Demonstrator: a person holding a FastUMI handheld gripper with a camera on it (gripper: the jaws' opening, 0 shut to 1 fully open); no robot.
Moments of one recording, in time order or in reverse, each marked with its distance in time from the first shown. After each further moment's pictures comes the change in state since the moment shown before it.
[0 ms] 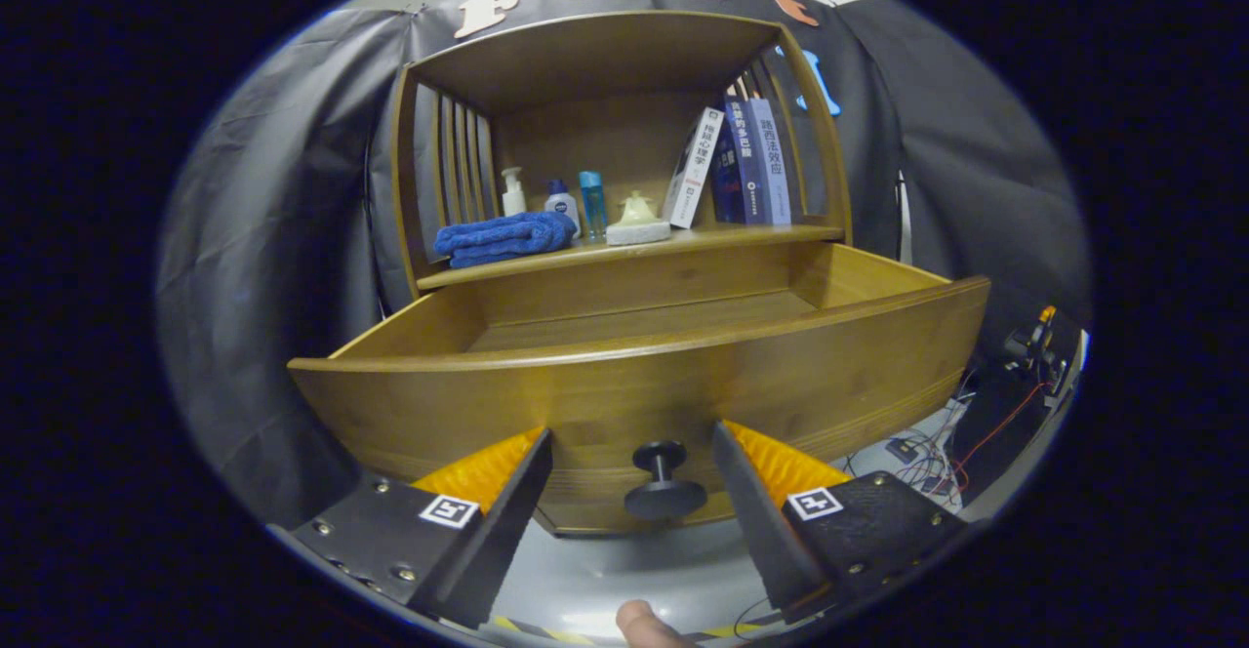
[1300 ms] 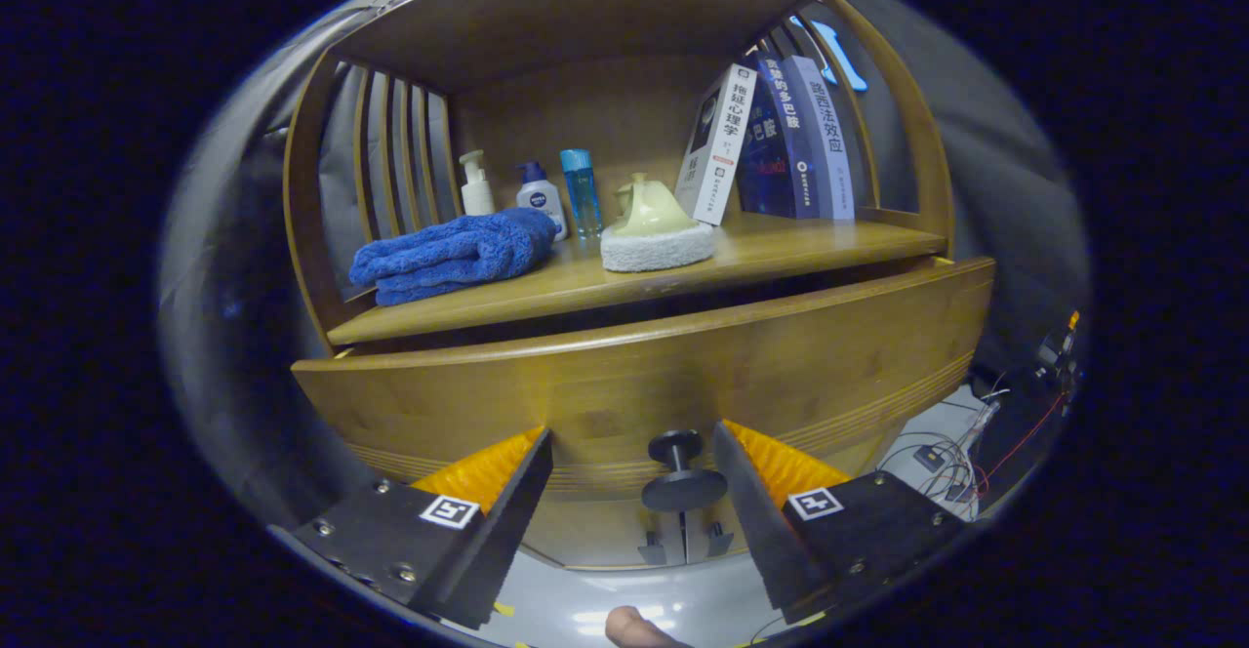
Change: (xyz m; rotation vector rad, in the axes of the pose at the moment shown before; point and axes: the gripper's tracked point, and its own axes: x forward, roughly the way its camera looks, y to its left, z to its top) arm 0.157 0.021 0.042 0.022 0.066 -0.014
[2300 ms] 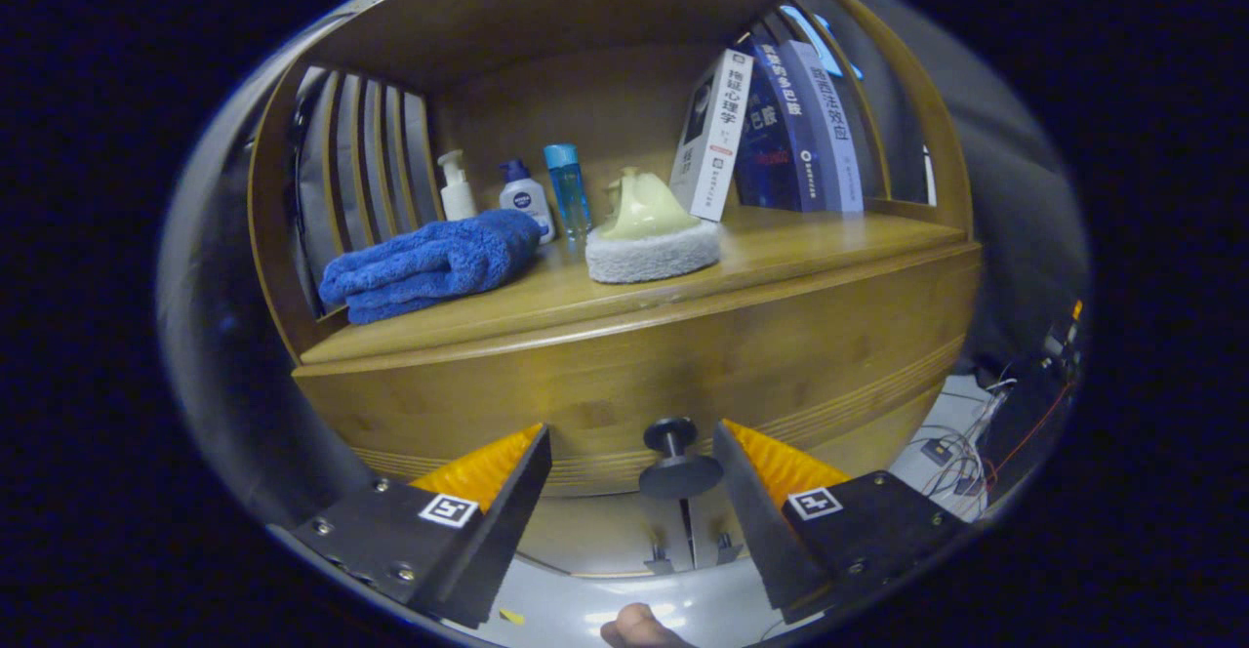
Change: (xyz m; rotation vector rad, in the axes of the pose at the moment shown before) arm 0.019 -0.001 0.010 0.075 0.011 -0.014
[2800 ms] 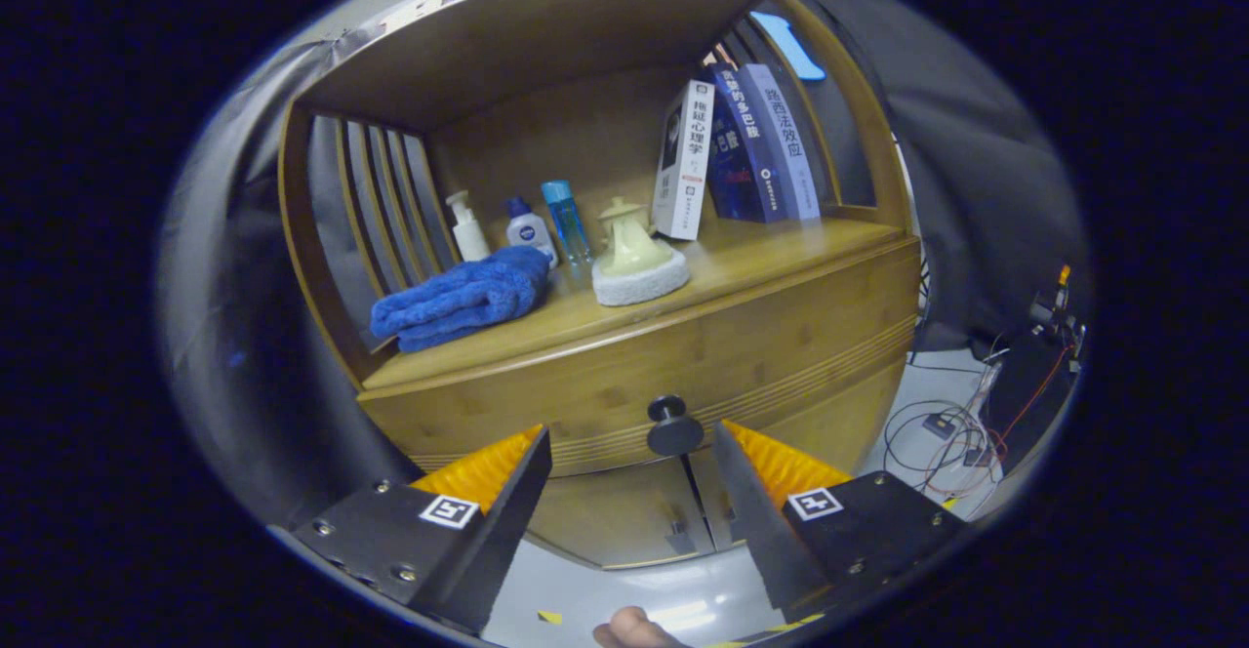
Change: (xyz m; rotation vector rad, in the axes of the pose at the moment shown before) arm -0.079 0.006 0.020 0.079 -0.031 0.003
